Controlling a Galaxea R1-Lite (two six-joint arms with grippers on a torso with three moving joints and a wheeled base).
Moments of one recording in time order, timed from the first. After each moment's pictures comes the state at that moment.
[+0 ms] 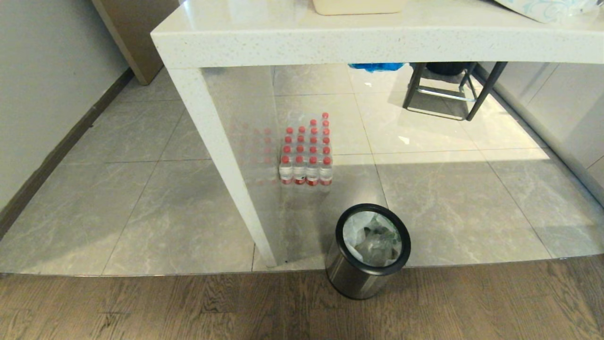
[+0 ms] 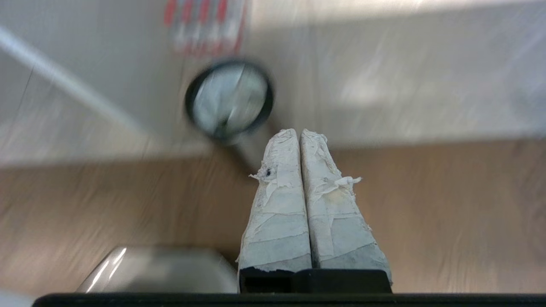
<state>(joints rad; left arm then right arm) 0.00 0.00 0.00 0.00 0.00 -0.01 0.01 0.25 -0.56 0.42 0.05 0.09</state>
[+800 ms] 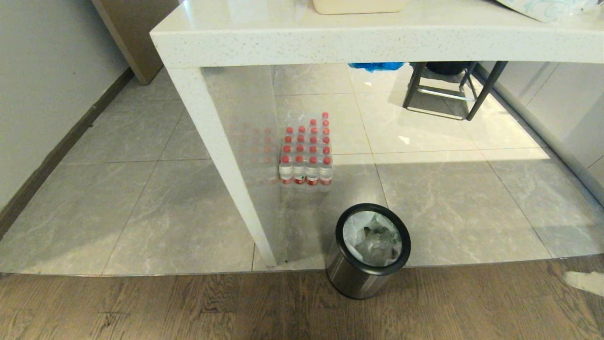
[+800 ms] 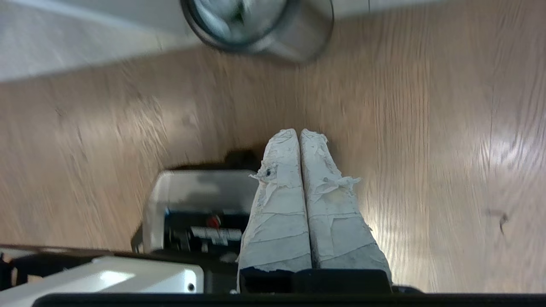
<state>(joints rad) 0.00 0.00 0.00 0.00 0.00 -0.01 0.02 0.95 -0.69 0.39 0.19 0.22</state>
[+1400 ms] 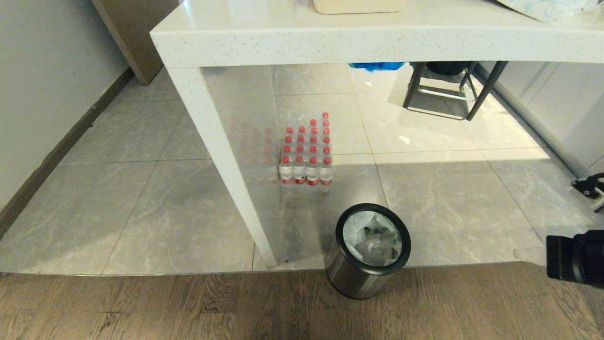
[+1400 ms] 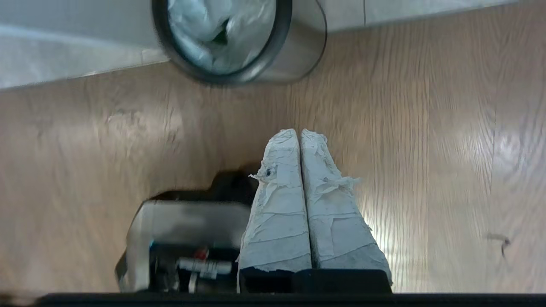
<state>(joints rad) 0.00 0.00 0.00 0.00 0.00 -0.01 0.02 1.25 -0.62 0.04 0.17 0.21</state>
